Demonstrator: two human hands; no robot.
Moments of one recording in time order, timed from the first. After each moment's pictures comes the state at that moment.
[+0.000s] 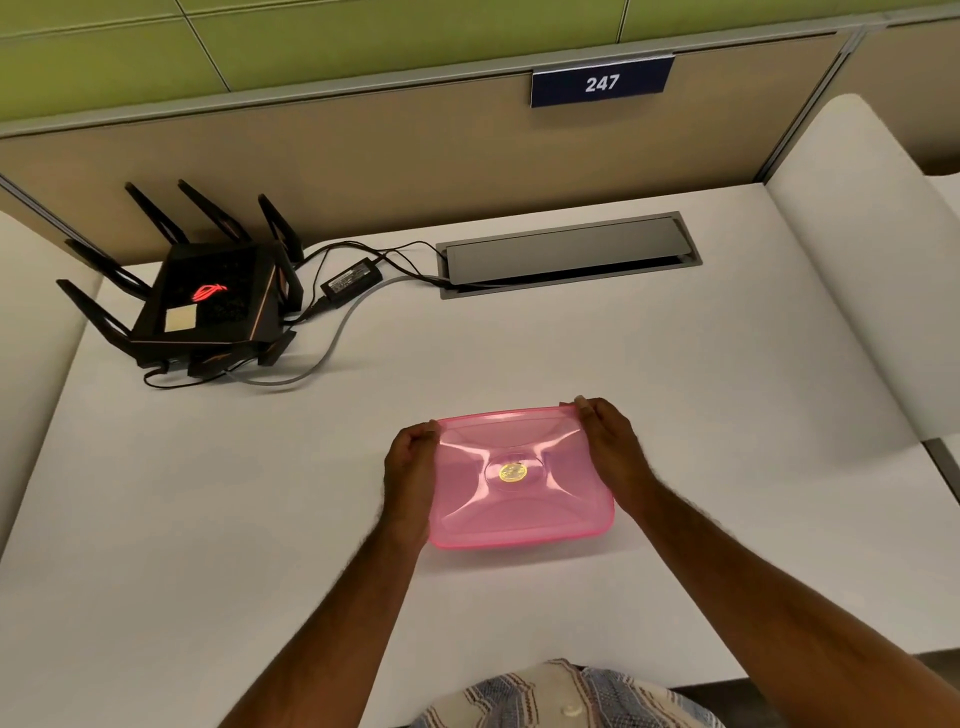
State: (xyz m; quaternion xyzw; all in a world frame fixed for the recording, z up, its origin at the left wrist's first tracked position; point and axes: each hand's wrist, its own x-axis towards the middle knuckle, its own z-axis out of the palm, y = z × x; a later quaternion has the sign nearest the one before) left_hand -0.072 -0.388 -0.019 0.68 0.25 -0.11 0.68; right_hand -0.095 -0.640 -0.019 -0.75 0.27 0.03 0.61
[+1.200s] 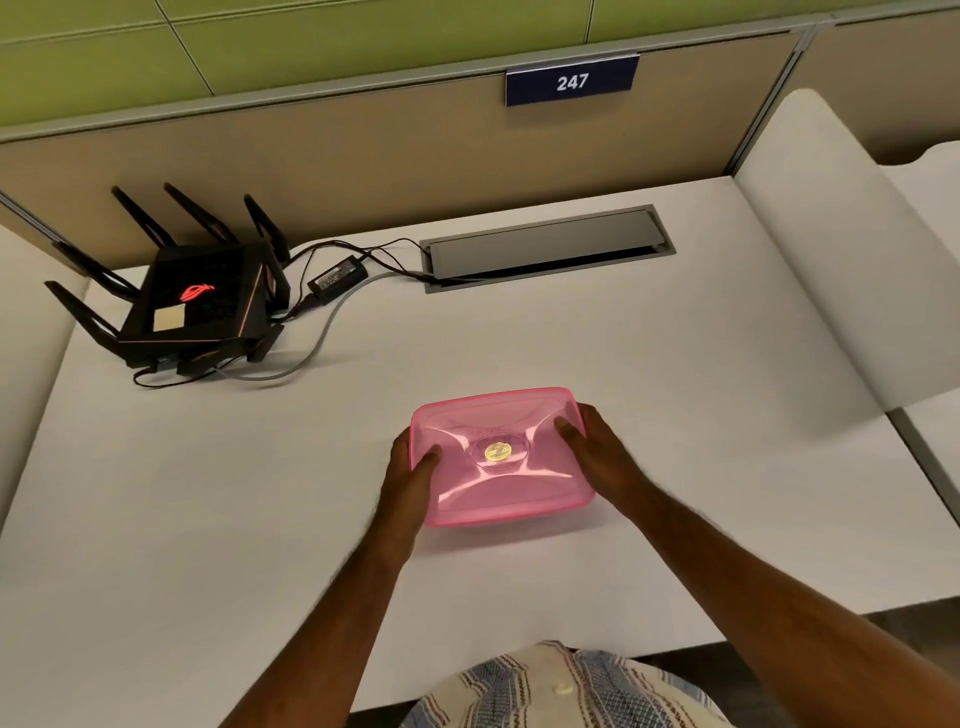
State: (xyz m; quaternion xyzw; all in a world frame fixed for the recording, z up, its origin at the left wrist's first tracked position) left_hand -0.109 -0.377 -0.018 0.71 0.17 -0.19 0.65; right_hand -0.136 -0.645 -0.024 -0.76 0.22 0.10 0.60
